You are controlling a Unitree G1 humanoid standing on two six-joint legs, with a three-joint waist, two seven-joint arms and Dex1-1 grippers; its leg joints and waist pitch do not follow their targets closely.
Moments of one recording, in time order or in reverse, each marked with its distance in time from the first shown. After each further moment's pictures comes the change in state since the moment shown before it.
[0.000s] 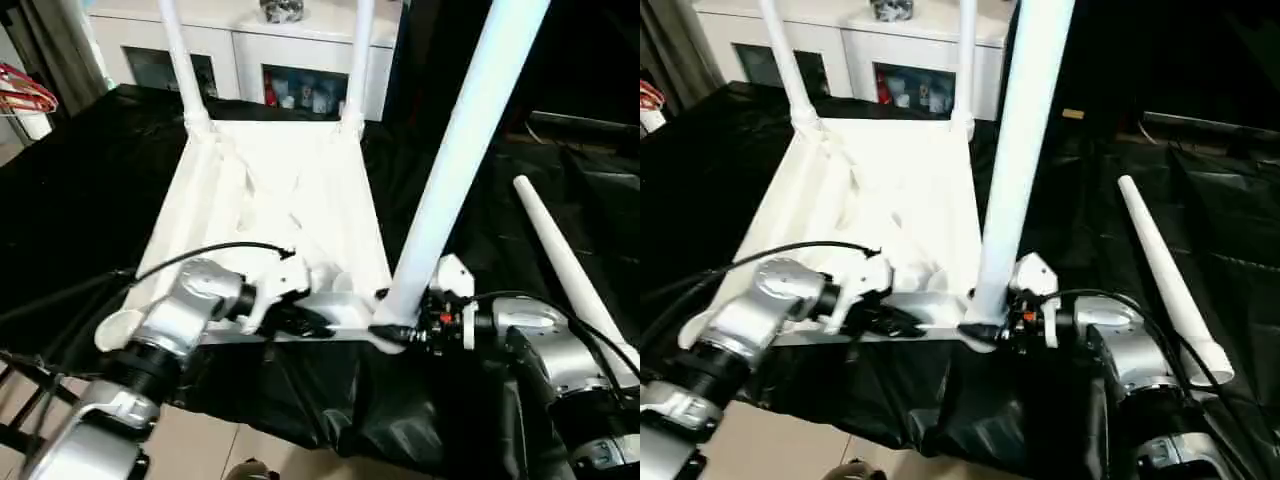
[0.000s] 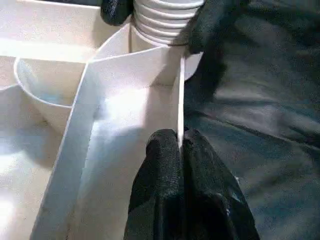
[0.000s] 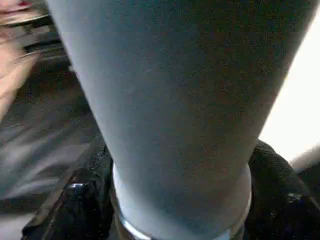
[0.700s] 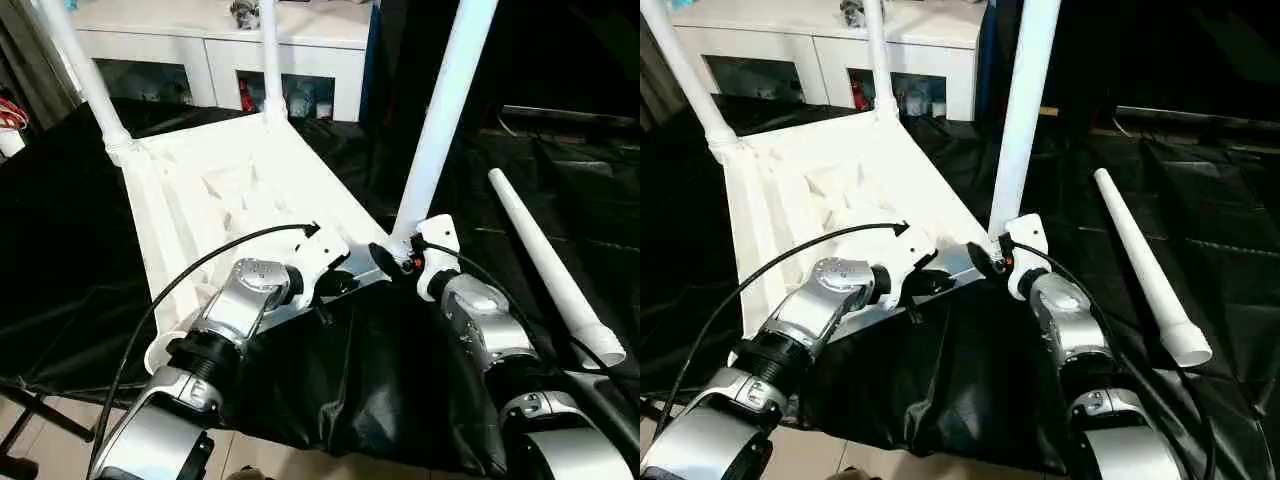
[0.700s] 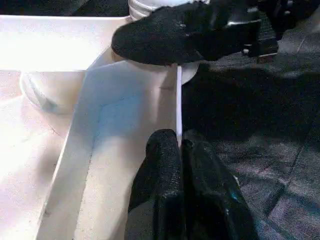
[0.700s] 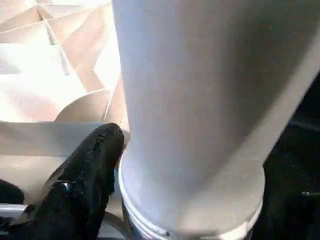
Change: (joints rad) left arm -0.072 -0.196 0.059 0.101 0.062 0.099 0.380; right arm -0.169 0.192 -0.117 0.303 -0.087 -0.125 -0.587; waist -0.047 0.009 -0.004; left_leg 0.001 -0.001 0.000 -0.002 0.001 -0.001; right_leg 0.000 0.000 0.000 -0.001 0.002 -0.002
